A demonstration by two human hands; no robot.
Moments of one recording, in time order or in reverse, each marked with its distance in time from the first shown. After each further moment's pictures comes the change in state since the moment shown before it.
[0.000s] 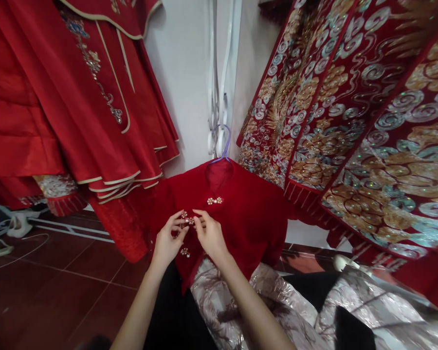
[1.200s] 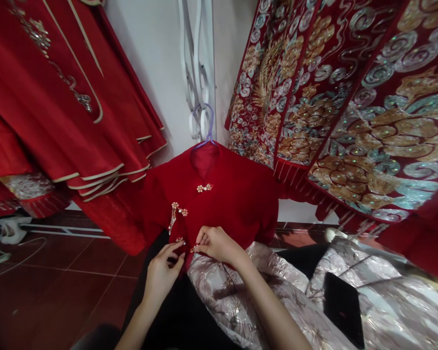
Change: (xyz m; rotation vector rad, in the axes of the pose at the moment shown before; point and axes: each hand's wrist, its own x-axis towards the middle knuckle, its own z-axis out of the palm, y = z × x) left_hand -0.085 -0.018 0.002 0.217 -0.175 -0.033; right_hand -0.047 0.021 -0.042 -0.035 -0.411 0.128
